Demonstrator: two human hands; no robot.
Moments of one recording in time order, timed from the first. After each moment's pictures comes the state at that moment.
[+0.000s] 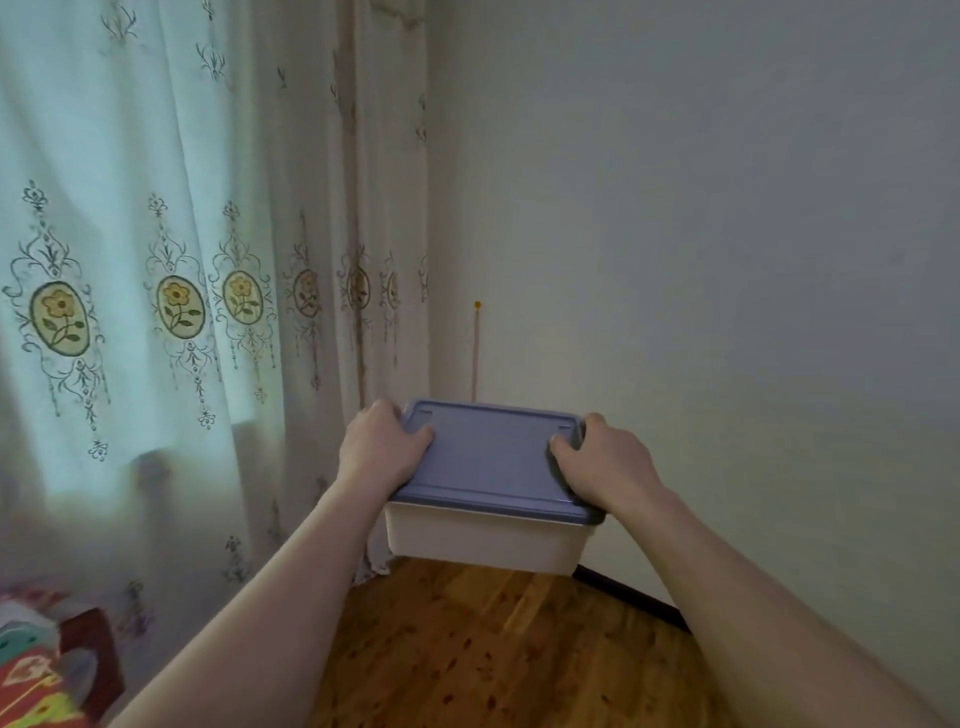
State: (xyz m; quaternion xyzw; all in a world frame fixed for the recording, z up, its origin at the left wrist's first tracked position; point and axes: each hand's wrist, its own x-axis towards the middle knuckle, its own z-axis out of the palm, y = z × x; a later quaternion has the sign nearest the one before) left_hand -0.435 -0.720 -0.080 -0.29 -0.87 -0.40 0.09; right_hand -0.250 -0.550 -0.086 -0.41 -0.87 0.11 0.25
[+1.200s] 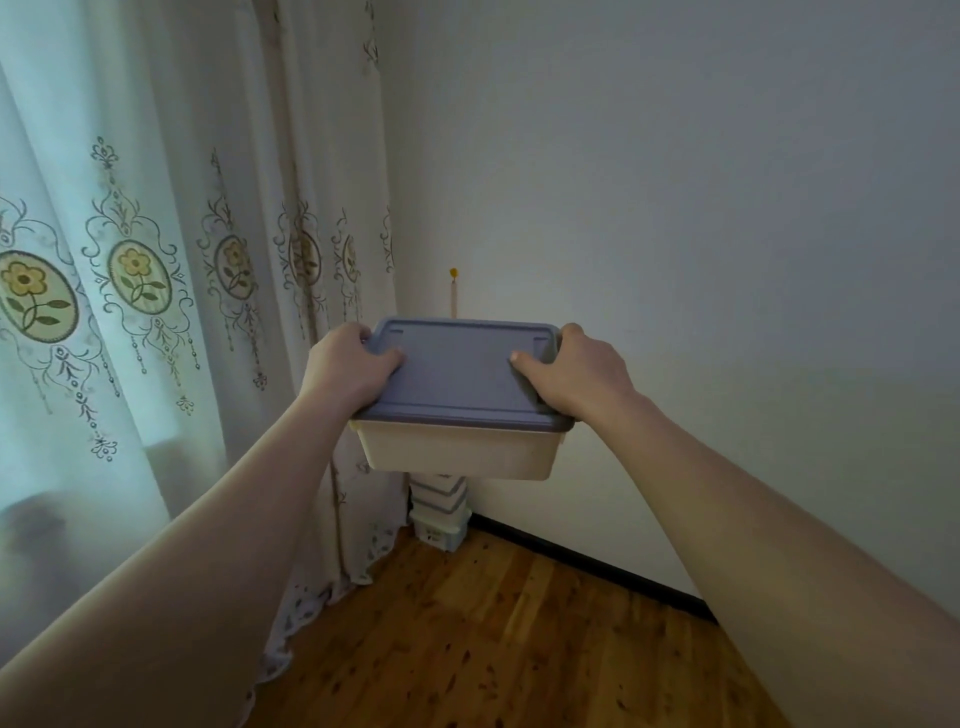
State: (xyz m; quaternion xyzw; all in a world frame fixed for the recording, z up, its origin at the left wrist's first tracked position) left_hand -0.667 -0.561 -0.057 -0.34 -0.83 -0.43 0.09; right_hand -0.465 -0.406 -0.052 -0.42 -0.85 0.12 0.29
